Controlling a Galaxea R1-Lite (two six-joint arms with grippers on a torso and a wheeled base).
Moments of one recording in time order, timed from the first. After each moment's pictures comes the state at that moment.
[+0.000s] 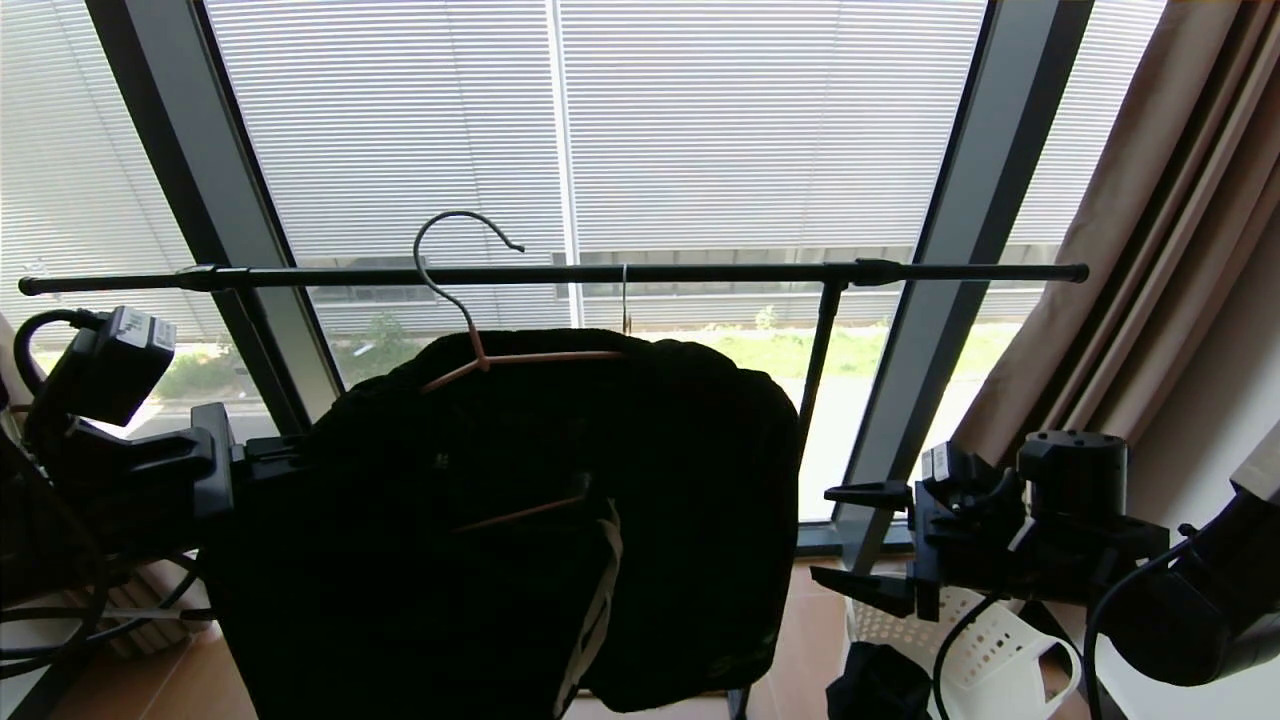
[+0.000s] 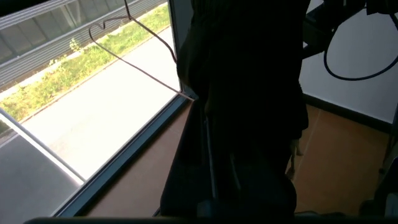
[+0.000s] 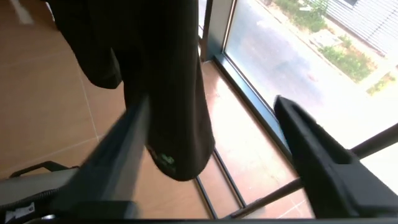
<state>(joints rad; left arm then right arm) 0.02 1.40 -0.49 -0.69 -0.92 0.24 0.15 2.03 -0.49 -1.04 0.90 -0.42</state>
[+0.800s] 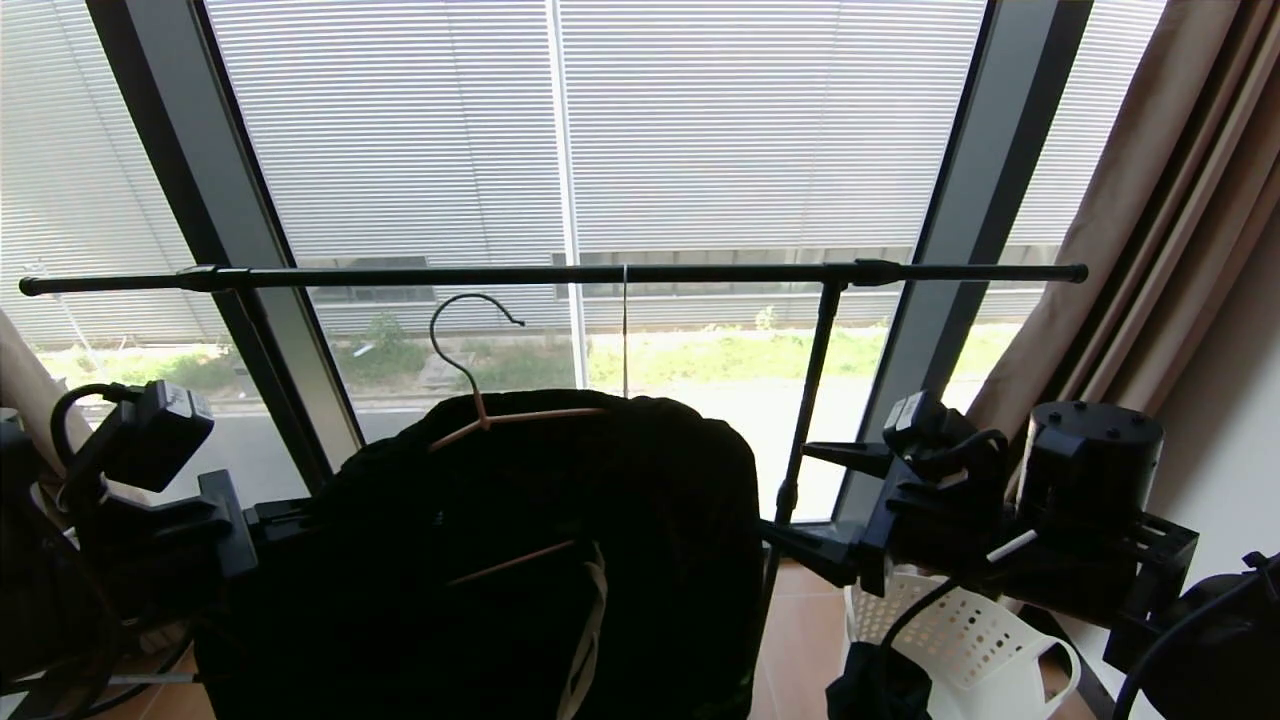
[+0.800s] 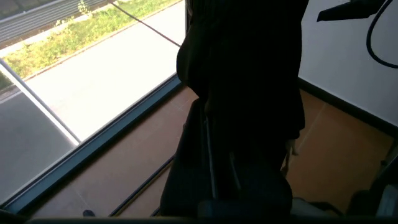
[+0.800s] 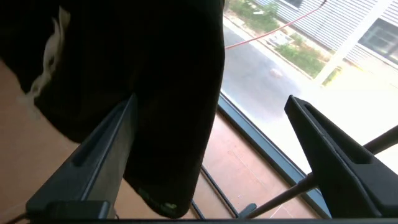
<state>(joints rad) -0.01 1.40 -0.37 -0.69 -0.77 0.24 0.43 1.83 -0.48 -1.07 0.43 -0.16</state>
